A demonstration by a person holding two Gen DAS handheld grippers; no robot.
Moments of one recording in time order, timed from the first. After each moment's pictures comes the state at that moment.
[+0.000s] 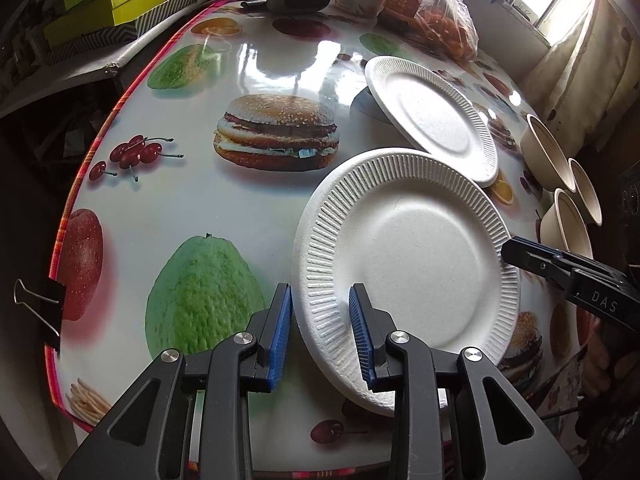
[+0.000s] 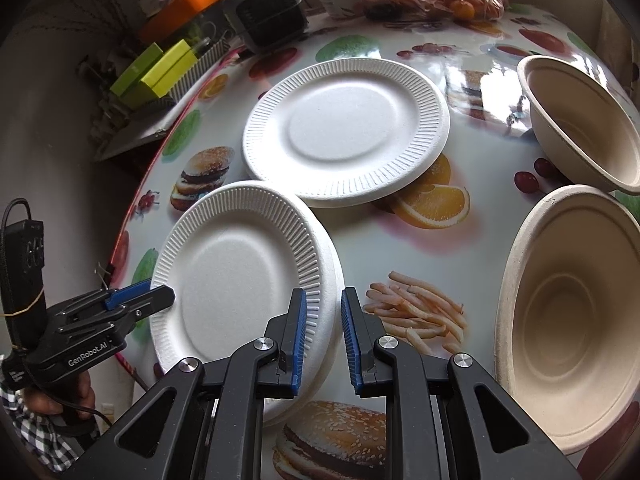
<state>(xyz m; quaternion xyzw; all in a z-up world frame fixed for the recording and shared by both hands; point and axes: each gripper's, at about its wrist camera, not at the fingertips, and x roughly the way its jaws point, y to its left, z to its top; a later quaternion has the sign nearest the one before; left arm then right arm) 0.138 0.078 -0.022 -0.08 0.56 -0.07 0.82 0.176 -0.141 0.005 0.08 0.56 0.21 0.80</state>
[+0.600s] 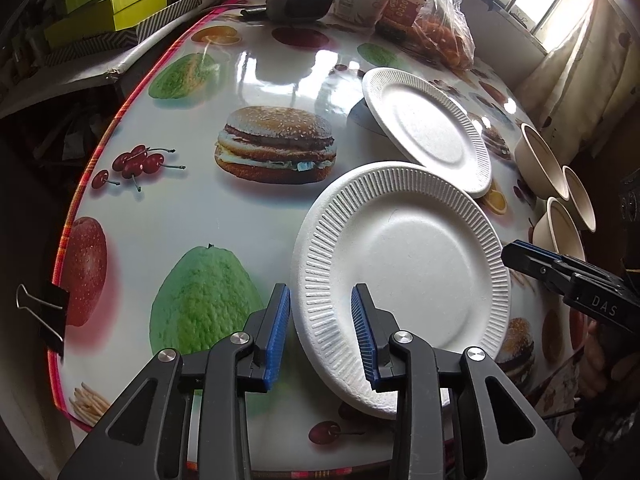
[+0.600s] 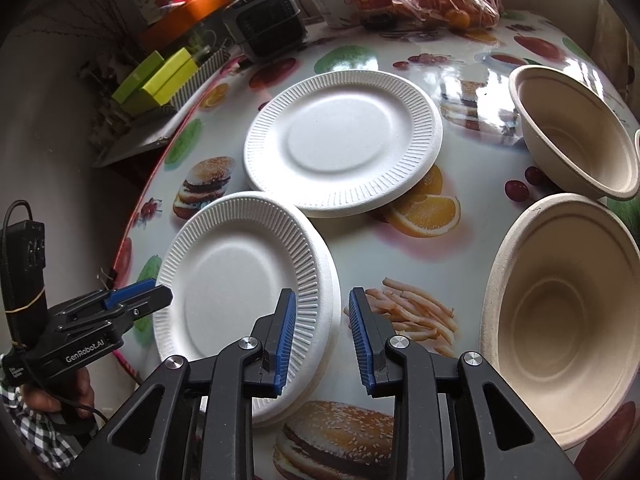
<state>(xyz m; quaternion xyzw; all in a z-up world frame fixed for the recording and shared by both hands) 0.138 0.081 -0.012 -0.09 0.55 -0.07 0.83 0.177 -0.148 0.014 0.08 0.55 0.20 0.81</state>
